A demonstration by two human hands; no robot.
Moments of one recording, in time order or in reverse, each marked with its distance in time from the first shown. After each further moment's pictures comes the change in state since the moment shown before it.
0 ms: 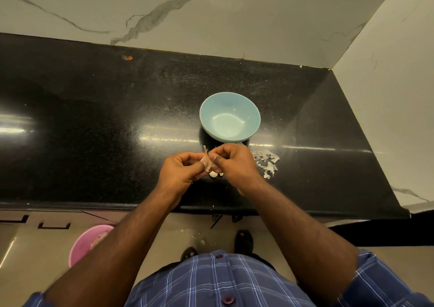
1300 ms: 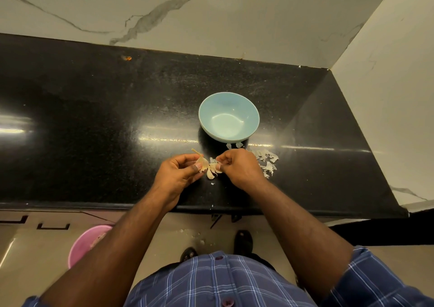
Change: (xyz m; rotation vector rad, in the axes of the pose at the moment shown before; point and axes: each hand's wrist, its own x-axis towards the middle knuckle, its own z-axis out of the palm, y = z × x) left_hand 0.001 -0.003 -0.004 -0.171 0.042 -0.144; right_hand 0.009 0.014 -0.017 -0.522 -0.060 0.015
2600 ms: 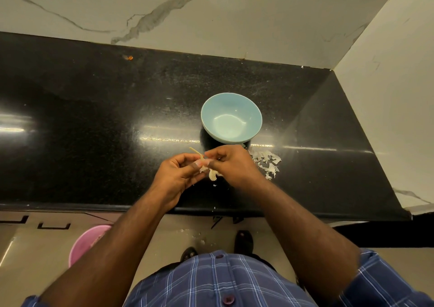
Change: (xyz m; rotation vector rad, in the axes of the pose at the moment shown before) left_hand 0.000 0.008 -0.005 -0.046 -0.043 -0.026; right_hand 0.000 -0.020 0.005 0.229 -0.018 -0.107
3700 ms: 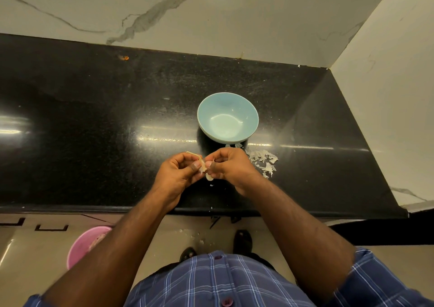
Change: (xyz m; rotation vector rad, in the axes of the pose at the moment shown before) left_hand 0.008 -0.010 0.002 0.063 0.002 0.047; right_hand -0.004 0.004 0.000 0.414 -0.081 0.200
